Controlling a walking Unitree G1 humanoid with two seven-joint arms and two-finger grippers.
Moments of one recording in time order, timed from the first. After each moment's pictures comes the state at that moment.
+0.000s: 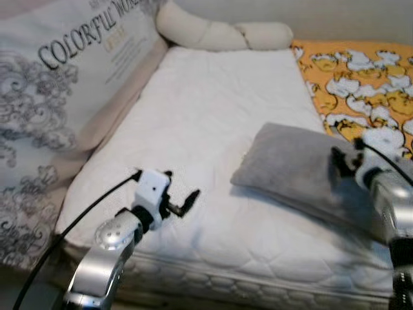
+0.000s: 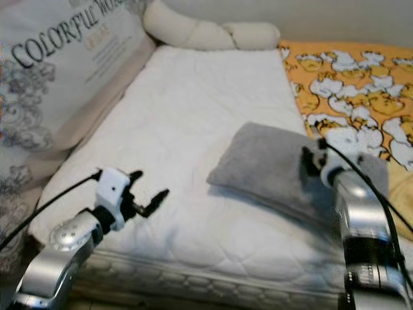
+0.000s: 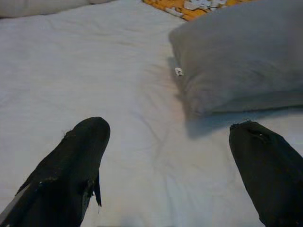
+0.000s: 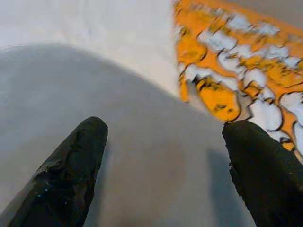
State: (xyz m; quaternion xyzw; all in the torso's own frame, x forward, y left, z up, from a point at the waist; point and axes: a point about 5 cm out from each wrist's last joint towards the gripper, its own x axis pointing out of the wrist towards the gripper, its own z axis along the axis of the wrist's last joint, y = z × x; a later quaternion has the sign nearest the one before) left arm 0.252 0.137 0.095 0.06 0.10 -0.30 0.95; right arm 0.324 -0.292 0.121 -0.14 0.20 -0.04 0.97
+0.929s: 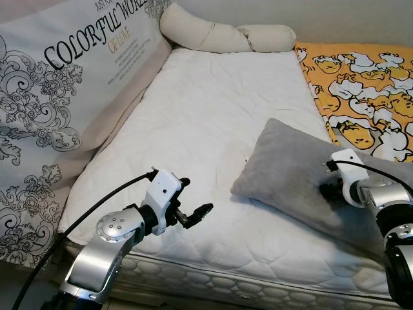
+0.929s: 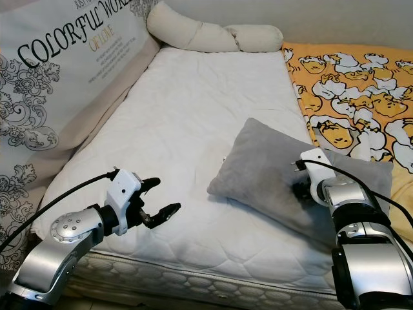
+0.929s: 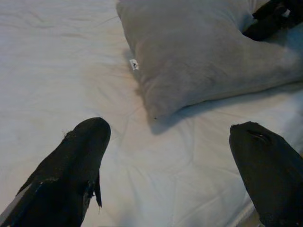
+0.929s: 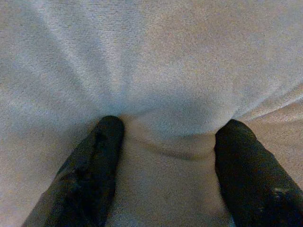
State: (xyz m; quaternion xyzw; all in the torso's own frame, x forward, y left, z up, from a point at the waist) left arm 0.249 0.128 0.102 0.08 0.14 -0.40 0.90; right arm 0.323 -0.292 0.076 -0.16 0.43 0.04 0.89
